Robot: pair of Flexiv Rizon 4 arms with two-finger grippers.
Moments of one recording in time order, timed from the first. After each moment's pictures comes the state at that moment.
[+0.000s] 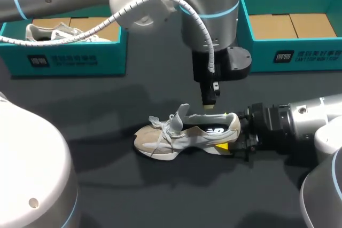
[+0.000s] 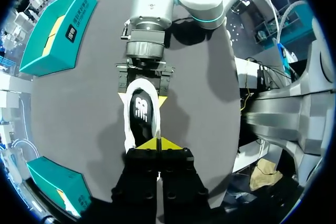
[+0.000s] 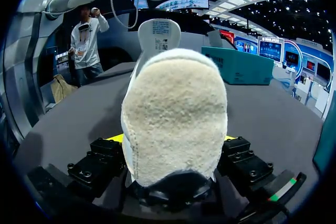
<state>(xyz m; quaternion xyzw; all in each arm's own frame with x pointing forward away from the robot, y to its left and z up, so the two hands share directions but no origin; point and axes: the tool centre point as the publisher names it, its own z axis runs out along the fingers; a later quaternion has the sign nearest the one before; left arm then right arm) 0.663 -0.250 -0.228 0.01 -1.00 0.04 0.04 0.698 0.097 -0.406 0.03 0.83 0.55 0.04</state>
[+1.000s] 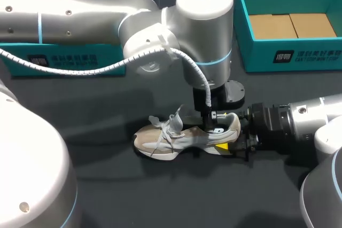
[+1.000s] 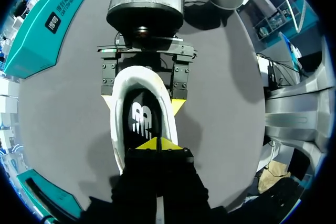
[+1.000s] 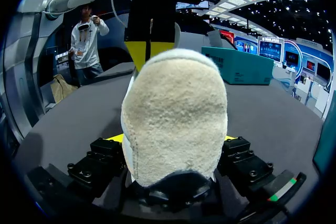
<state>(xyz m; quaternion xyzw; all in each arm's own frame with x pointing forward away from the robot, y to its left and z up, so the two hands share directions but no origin) 0.674 -0.261 -0.340 -0.01 -1.00 0.05 0.04 0.698 0.097 -0.406 0.03 0.83 0.55 0.04</state>
